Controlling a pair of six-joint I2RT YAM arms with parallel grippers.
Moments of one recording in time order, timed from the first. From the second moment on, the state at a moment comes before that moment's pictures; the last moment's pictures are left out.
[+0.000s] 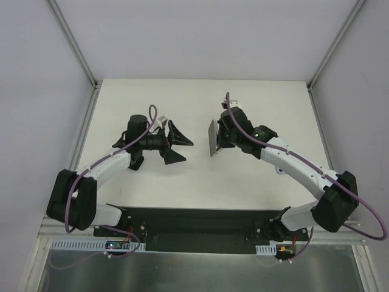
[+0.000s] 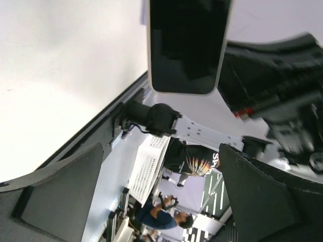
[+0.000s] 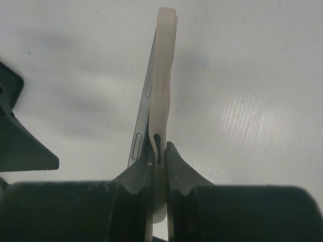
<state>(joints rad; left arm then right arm) -0.30 1.29 0.70 0.13 0.99 -1.30 0.73 1.39 1.22 -0.59 0.20 0.53</state>
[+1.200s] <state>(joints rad) -0.50 1.75 1.02 -0.21 0.74 -0.99 0.89 1.62 1.18 -0.57 0.30 0.51</state>
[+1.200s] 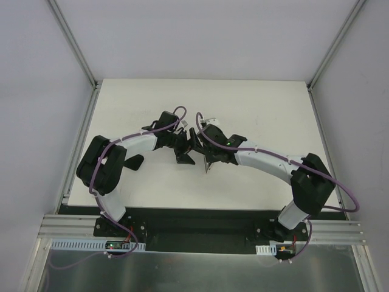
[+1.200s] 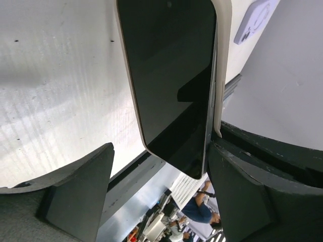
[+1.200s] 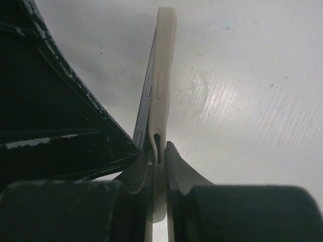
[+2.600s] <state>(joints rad) -0.37 1.56 0.85 -0.32 0.67 -0.94 0.91 1.85 1.23 -0.37 0.41 0.53</state>
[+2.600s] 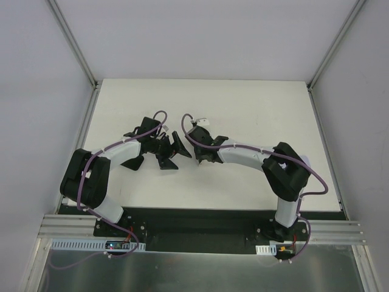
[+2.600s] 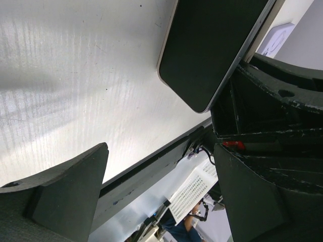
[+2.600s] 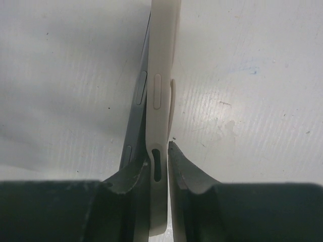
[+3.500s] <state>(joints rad) -0.41 1.80 1.20 -0.46 0.52 -0.85 0.86 1.83 1.14 -0.20 0.30 0.51</state>
